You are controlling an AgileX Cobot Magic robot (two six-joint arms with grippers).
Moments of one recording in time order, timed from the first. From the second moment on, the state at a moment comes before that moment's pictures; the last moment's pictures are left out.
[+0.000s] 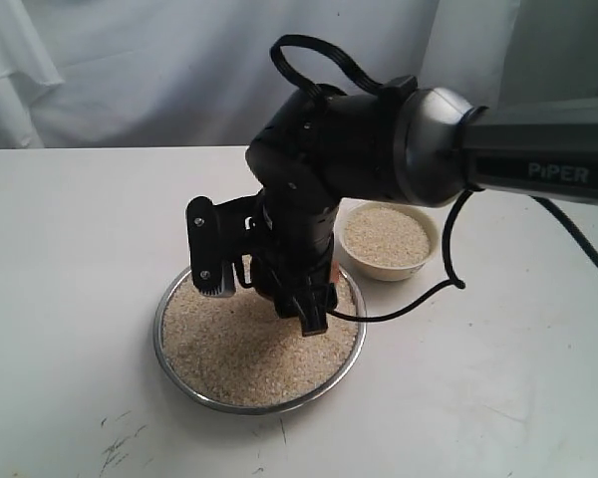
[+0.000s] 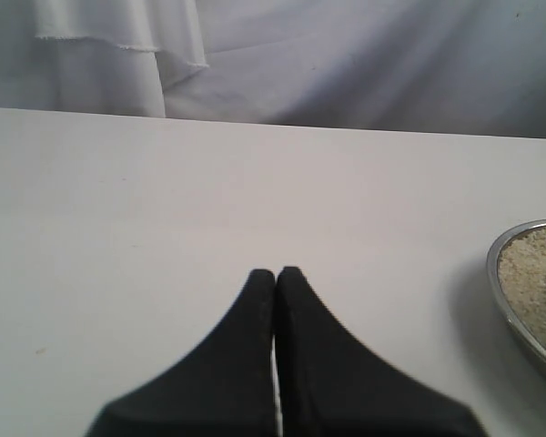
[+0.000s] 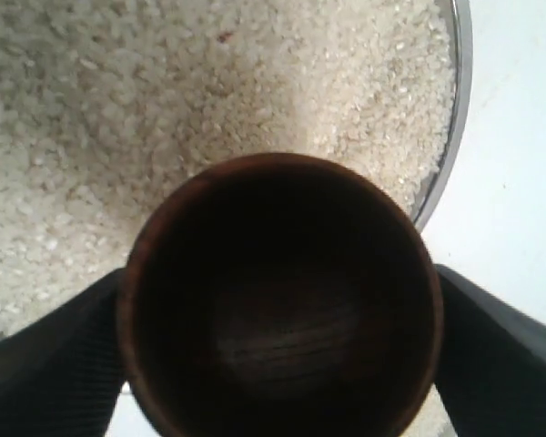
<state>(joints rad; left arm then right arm) 0.03 0.00 0.00 -0.01 0.33 -0.02 0.93 2.00 -1.51 -0.33 0.86 -0.78</state>
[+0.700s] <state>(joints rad) 0.03 0.00 0.00 -0.01 0.33 -0.02 0.96 2.10 -1.59 -0.34 0.94 -0.78</state>
